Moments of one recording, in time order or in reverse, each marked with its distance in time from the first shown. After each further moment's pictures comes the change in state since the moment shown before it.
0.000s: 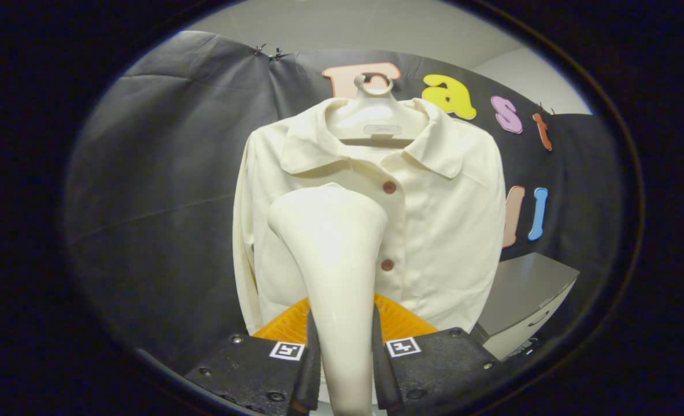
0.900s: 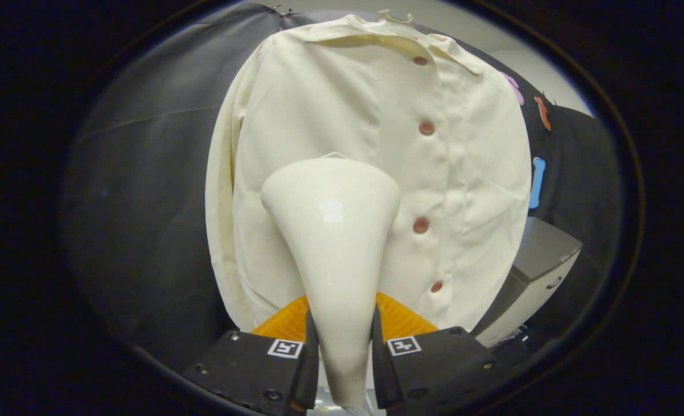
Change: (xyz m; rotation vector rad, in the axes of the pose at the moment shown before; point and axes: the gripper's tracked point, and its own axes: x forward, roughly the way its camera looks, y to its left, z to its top) arm 0.032 0.007 -0.167 -0.046 0.199 -0.117
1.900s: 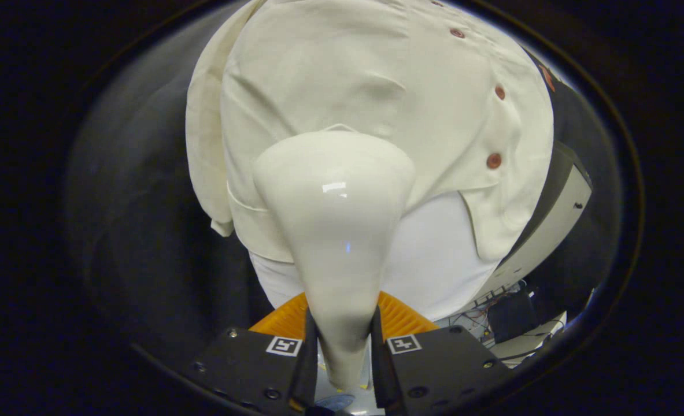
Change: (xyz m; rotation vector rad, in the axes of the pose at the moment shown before) arm 0.015 0.024 -0.197 0.001 0.361 -0.033
